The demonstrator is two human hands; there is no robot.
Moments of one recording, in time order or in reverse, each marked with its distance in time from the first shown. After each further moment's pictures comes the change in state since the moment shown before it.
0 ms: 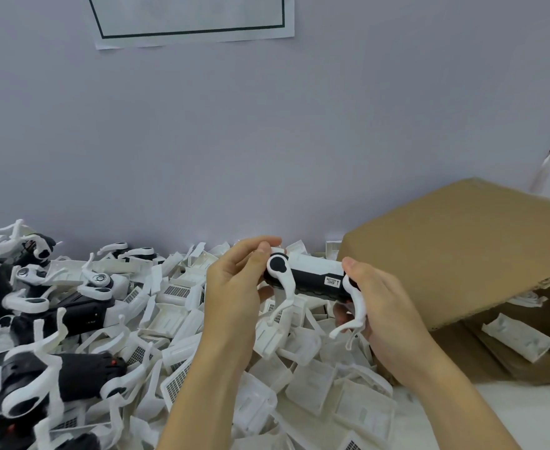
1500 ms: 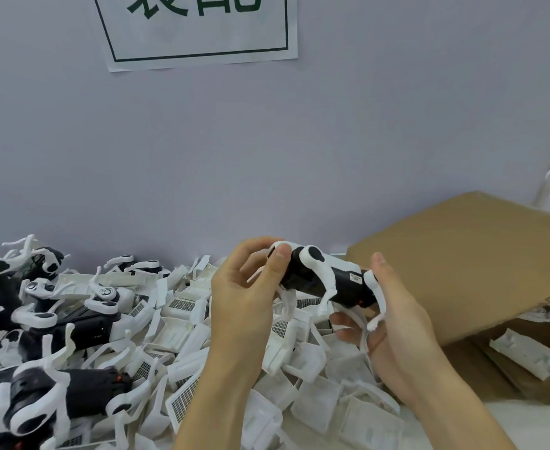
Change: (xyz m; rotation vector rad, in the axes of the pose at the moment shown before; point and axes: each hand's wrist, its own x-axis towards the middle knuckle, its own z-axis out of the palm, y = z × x) left_hand -0.003 0.006 0.004 0.000 -0.062 0.159; right_hand -0.002 -0.017 0.011 0.421 0.201 0.243
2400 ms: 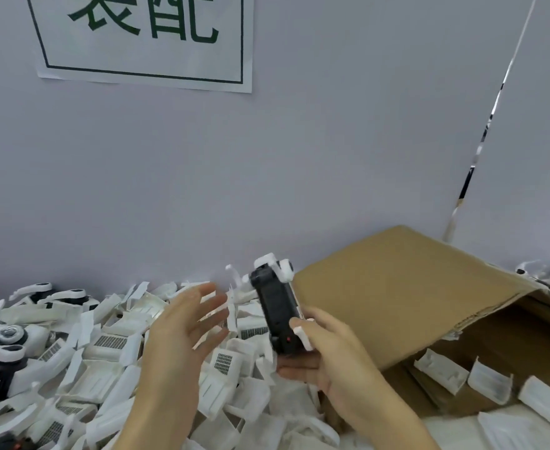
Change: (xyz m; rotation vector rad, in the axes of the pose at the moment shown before) left_hand 0.010 -0.012 -0.011 -0.155 0.149 -0.315; right_hand 0.003 -0.008 -0.011 -0.293 -0.031 0.090
